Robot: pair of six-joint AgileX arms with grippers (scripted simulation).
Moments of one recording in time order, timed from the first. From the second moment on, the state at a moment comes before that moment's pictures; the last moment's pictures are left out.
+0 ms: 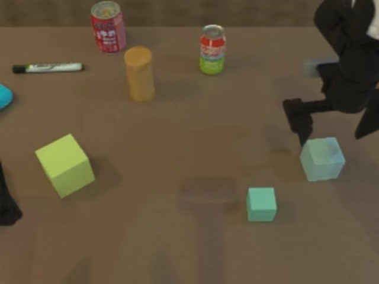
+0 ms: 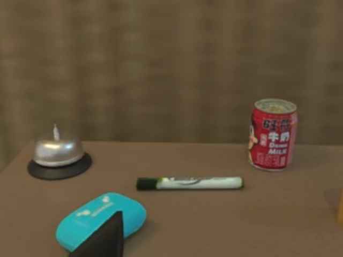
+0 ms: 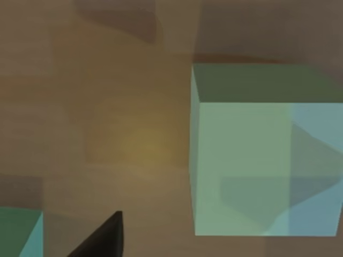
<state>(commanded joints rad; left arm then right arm) 0.02 0.00 0.00 0.00 0.00 0.00 0.27 2.06 1.61 -1.12 0.00 0.15</state>
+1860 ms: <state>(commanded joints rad) 0.02 0.00 0.00 0.00 0.00 0.00 0.28 2.18 1.42 -0.81 0.00 0.16</state>
